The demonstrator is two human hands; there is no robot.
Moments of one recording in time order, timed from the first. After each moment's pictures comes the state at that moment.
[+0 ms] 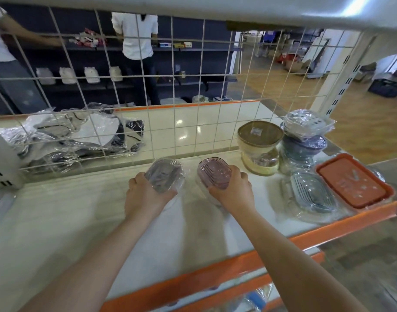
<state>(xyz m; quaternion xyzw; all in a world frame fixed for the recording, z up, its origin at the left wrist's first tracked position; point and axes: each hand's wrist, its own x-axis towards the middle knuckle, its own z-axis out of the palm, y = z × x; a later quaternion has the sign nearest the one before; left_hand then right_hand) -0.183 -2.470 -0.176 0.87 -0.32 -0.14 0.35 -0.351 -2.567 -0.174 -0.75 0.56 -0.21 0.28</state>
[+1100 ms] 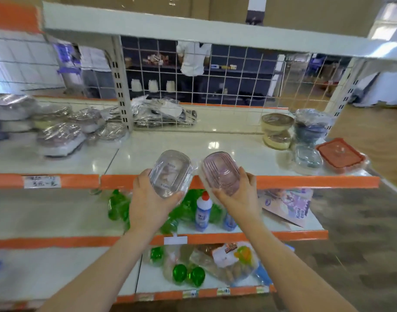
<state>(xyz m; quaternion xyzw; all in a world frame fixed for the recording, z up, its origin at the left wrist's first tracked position) -0.304 -2.166 -0.155 0.83 -0.30 0.00 0.47 -0.444 -2.299 -0.148 -0.80 0.43 -0.28 0.31</state>
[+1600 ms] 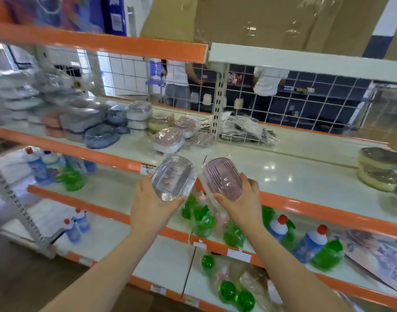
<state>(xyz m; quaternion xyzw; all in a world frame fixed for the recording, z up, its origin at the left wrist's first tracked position) -0.210 -1.992 -0.147 0.85 -0.16 0.08 0.49 -0.307 -2.165 -0.132 -0.86 0.30 -0.23 0.35</state>
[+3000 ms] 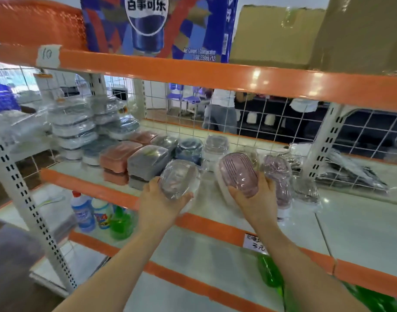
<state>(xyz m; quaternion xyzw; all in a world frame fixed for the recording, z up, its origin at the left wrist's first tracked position) 0.141 -1.855 -0.124 0.87 -0.11 0.08 0.48 0.041 -2.036 -0.112 -0.84 0.30 -0.31 0.34</state>
